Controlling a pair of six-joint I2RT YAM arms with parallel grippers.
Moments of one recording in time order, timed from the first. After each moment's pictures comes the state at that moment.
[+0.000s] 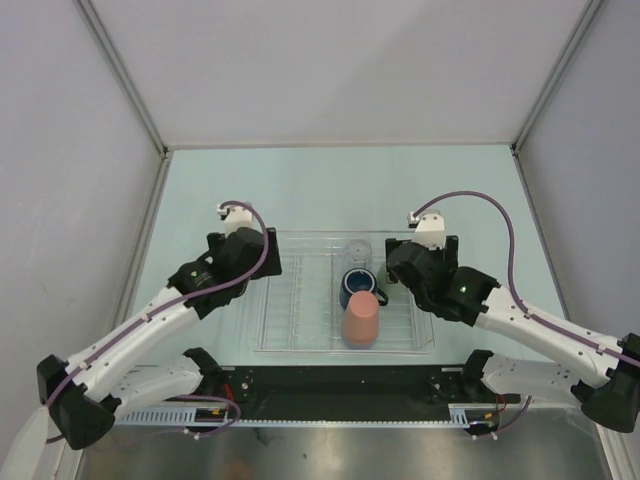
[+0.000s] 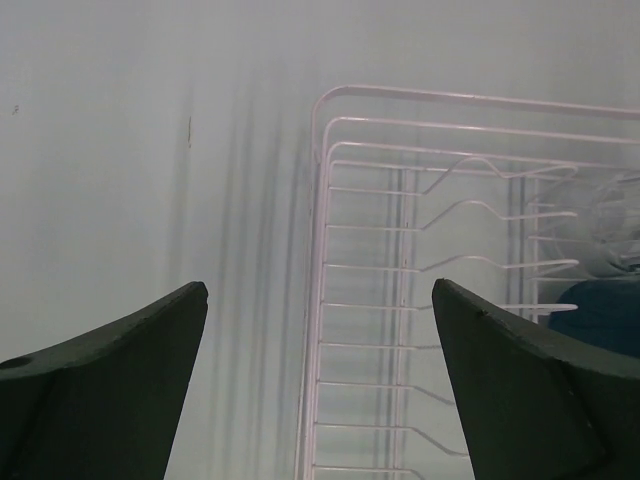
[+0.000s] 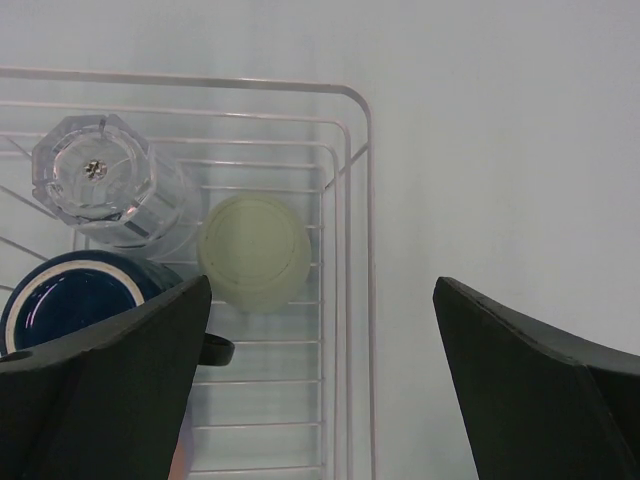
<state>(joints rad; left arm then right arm) -0.73 0.99 0.88 -0.68 -0.57 -0.58 0.94 1.02 0.91 -0.72 0.80 0.59</state>
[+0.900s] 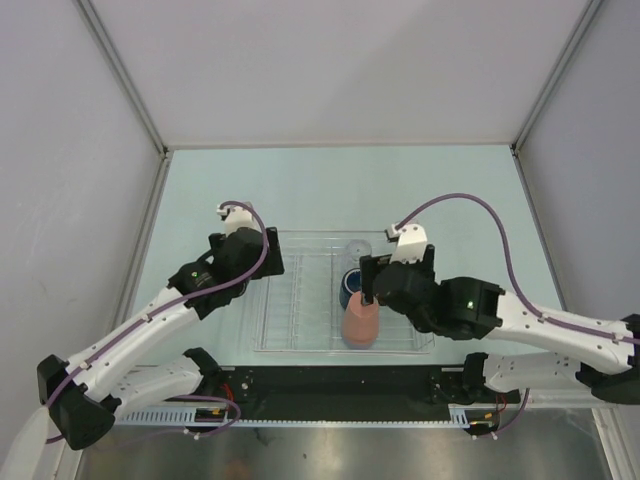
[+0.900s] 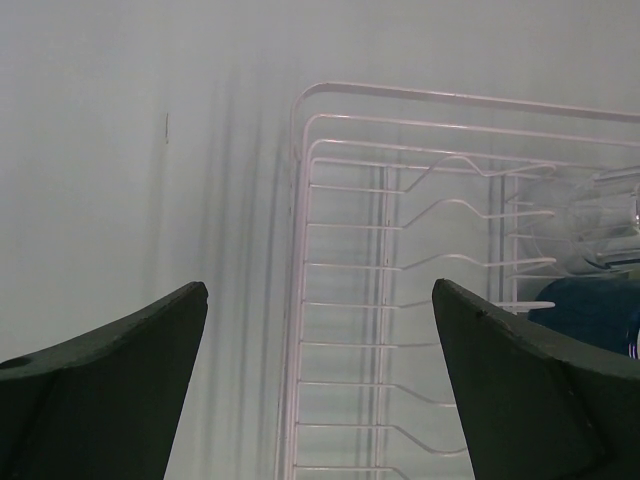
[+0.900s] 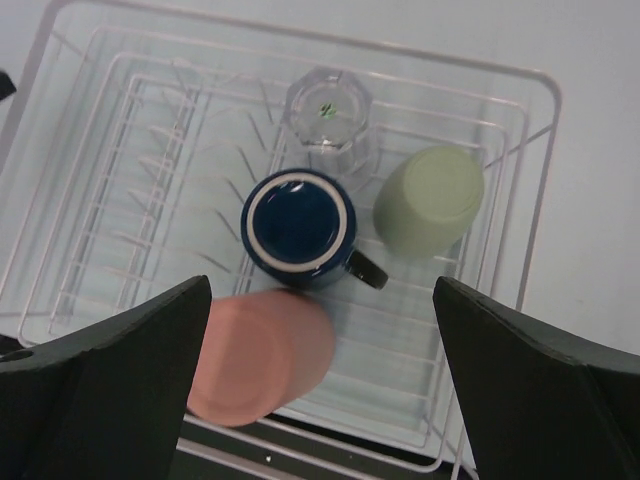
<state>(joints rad) -0.73 0.96 0.86 -0.65 -0.54 -0.60 1.24 1.03 1.10 -0.83 0.77 0.74</state>
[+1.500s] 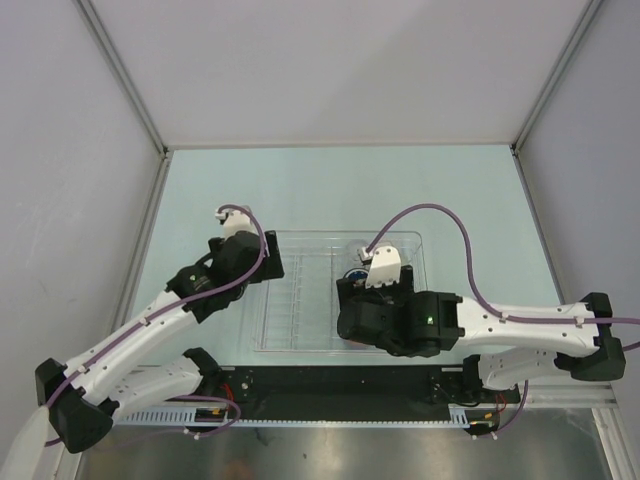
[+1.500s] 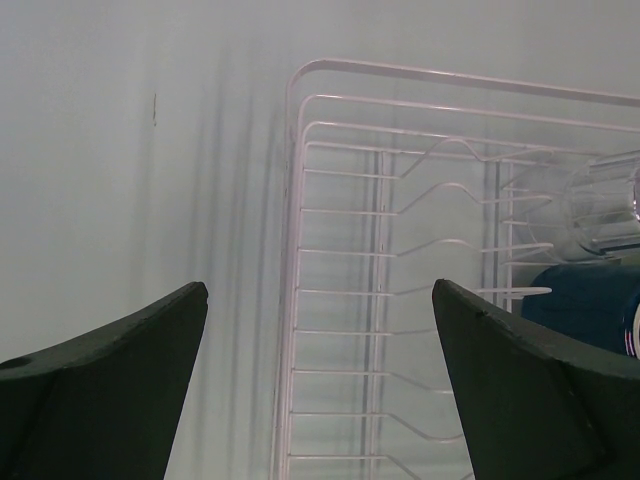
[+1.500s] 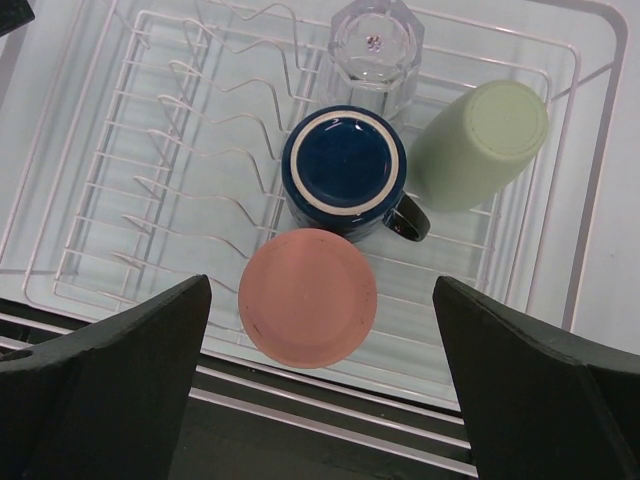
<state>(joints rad) -0.73 0.93 0.84 -0.66 -0.51 -0.63 1.48 1.24 1.22 -1.04 0.89 1.03</state>
